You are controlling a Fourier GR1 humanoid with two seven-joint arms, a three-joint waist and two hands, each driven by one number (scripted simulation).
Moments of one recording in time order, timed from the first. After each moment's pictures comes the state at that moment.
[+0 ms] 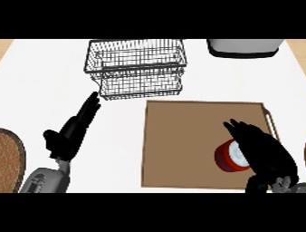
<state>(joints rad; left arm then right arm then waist) -0.14 0.18 -0.15 -1.34 0.10 -0.02 -0.10 -0.14 -0.55 0.49 -1.85 0.62 0.48 0.72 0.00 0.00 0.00</state>
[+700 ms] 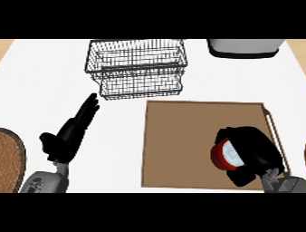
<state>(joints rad) -0.11 0.16 -0.12 -1.38 0.07 -0.05 -0.08 -0.13 -0.43 0.42 -1.73 0.75 0.40 0.47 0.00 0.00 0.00</state>
